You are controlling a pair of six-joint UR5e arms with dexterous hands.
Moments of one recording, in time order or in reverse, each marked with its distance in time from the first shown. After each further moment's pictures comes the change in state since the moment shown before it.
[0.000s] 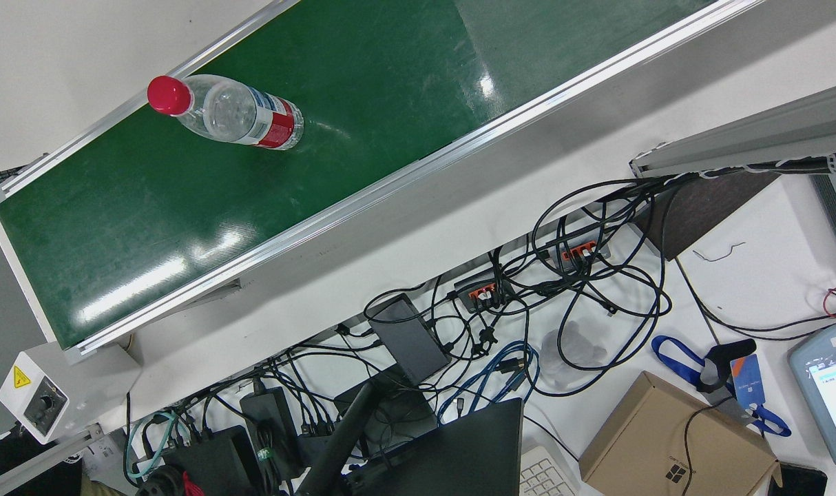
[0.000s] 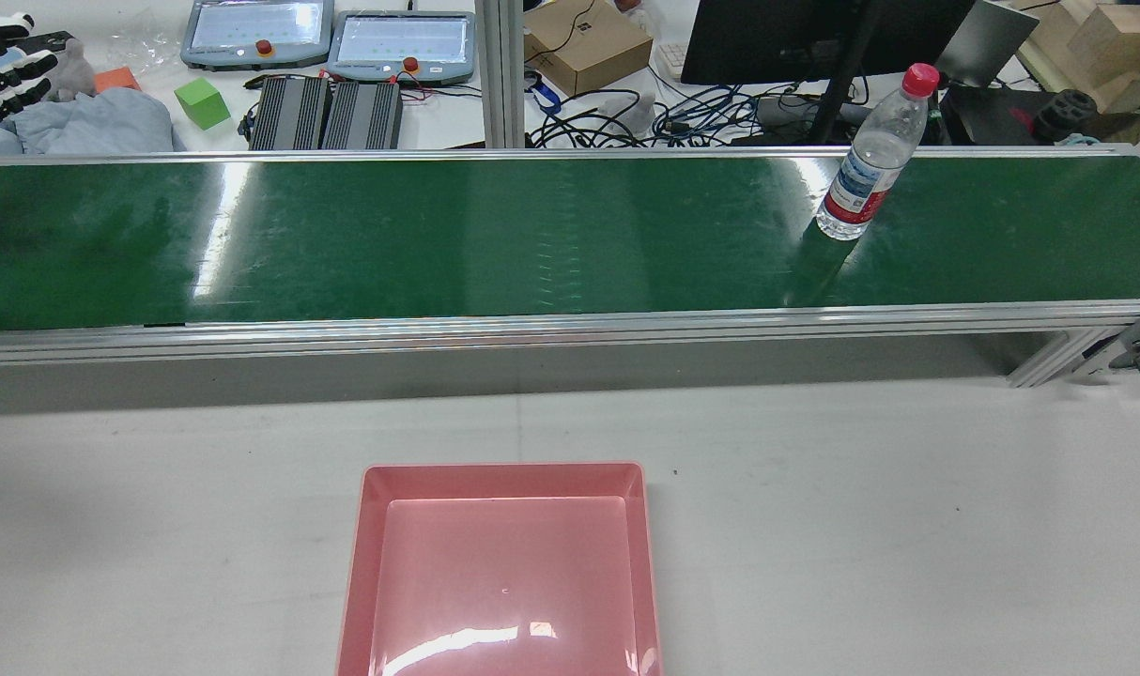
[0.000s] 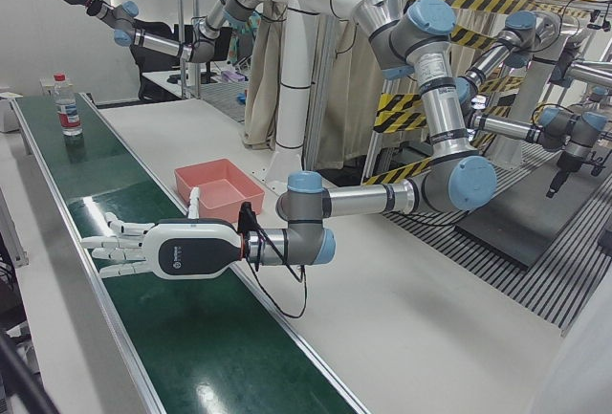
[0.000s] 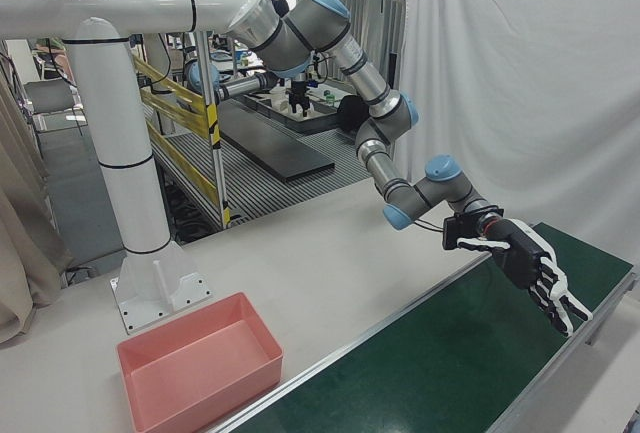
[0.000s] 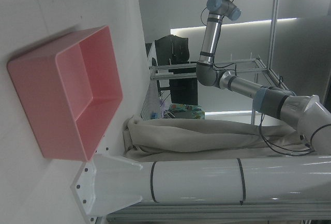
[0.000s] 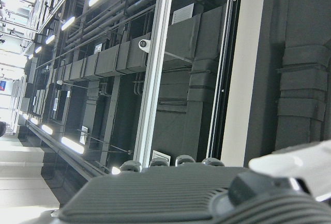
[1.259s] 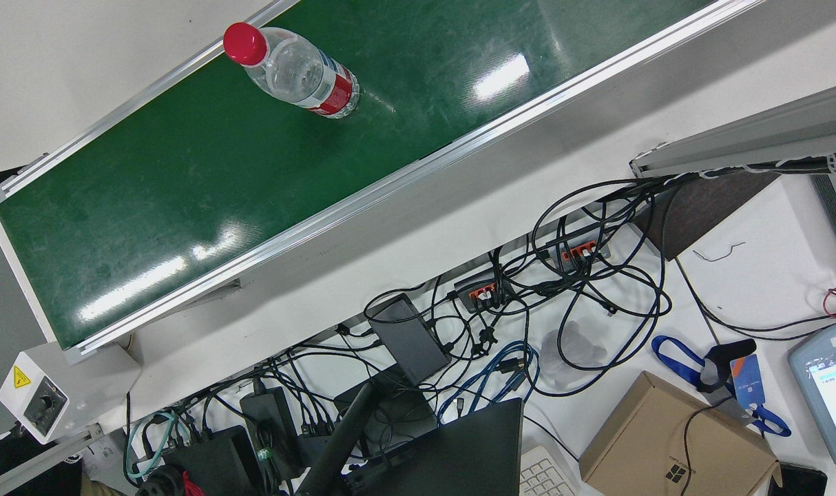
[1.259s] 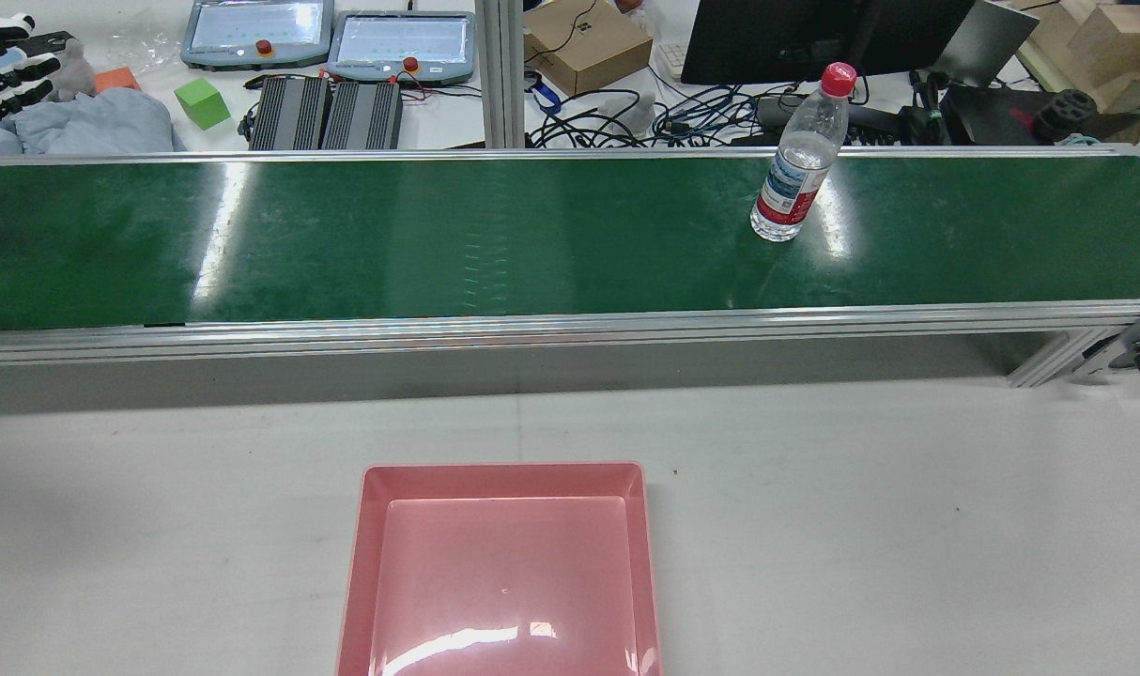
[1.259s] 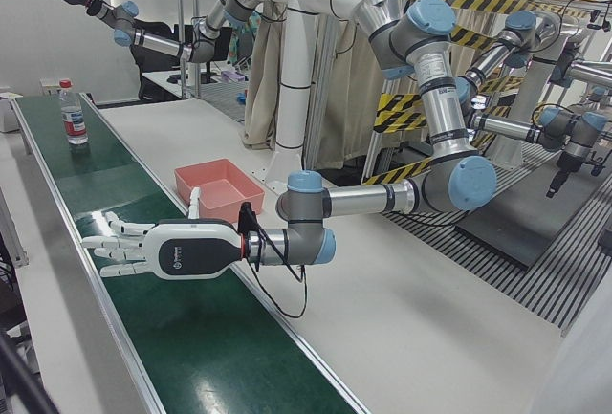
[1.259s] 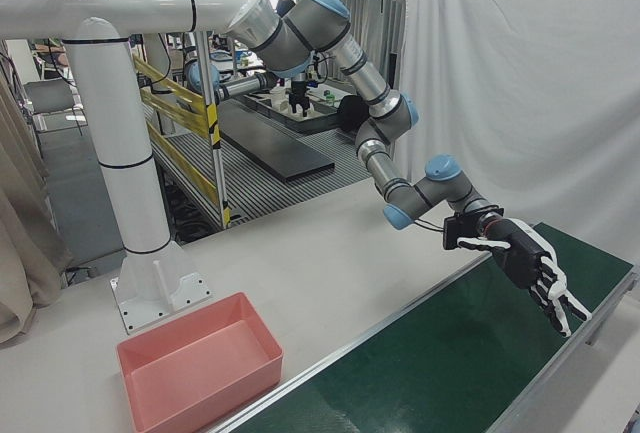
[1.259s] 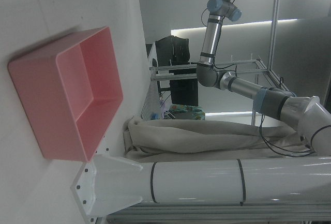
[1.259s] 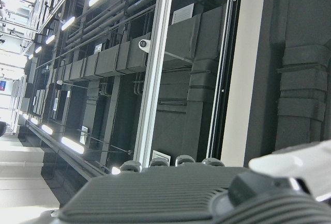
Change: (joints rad) left arm -0.002 0.000 -0.001 0.005 0.000 0.001; right arm 0.000 0.000 0.000 0.000 0.000 0.000
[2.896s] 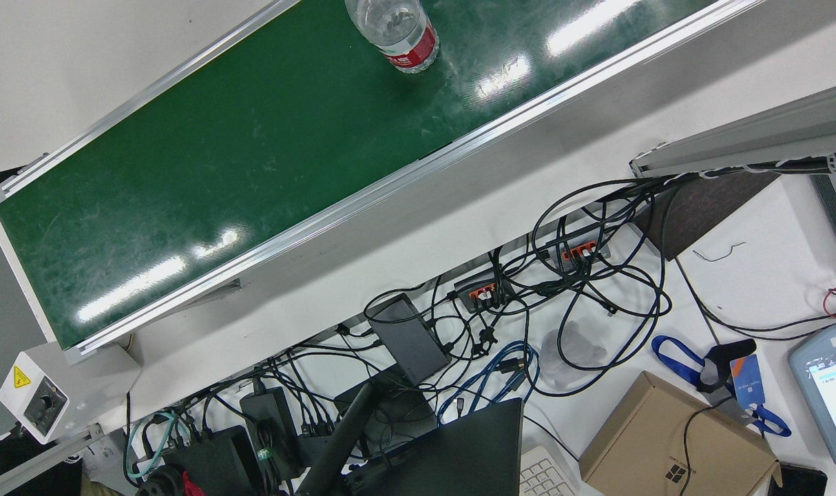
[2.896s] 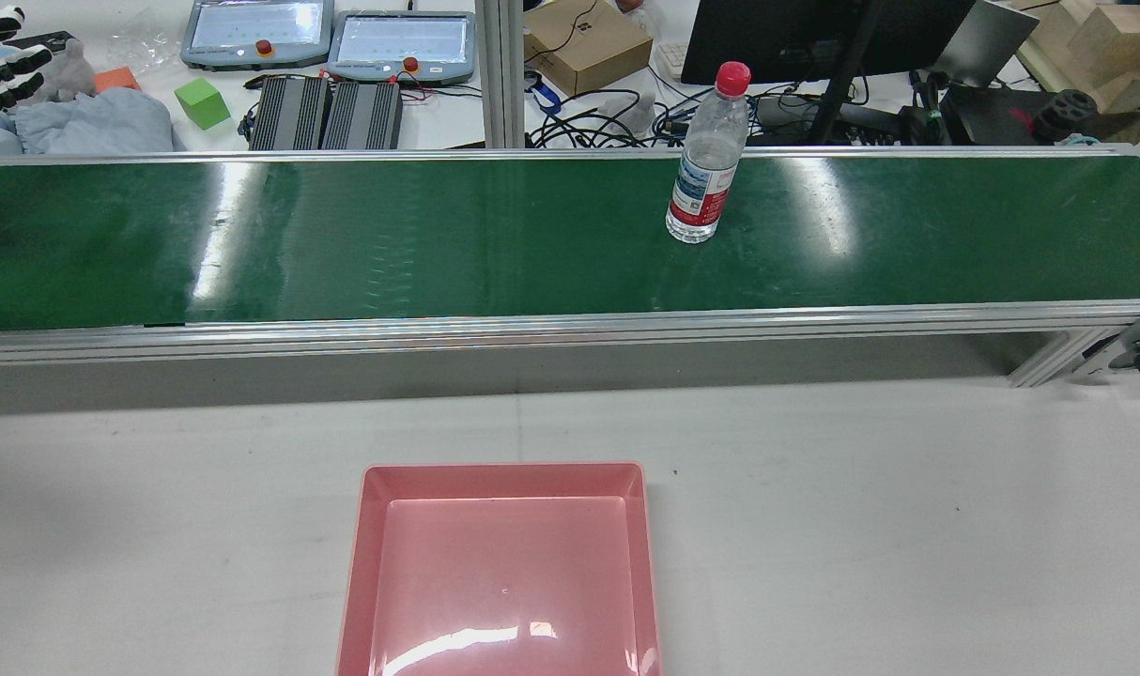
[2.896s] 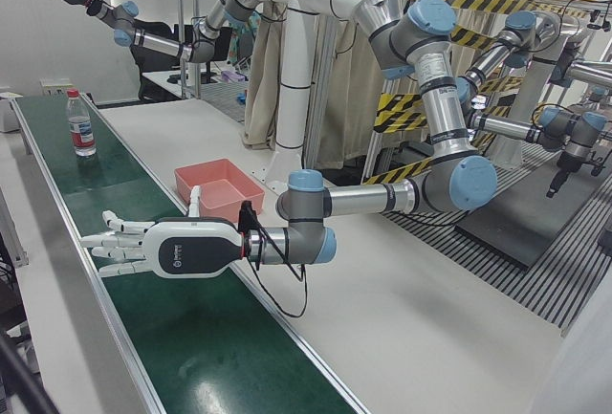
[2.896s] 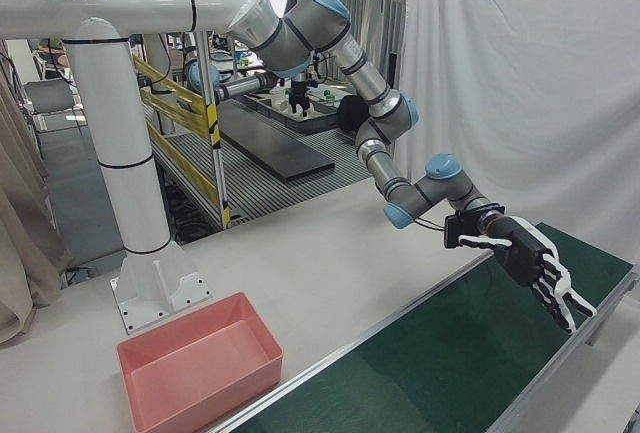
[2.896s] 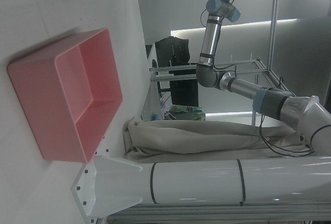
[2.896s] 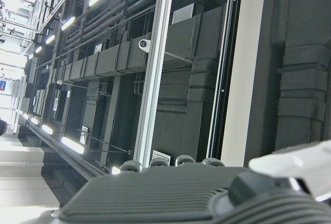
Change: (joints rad) left arm -0.007 0.000 -0.003 -0.001 0.000 0.000; right arm 0.000 0.000 0.000 0.000 0.000 0.000
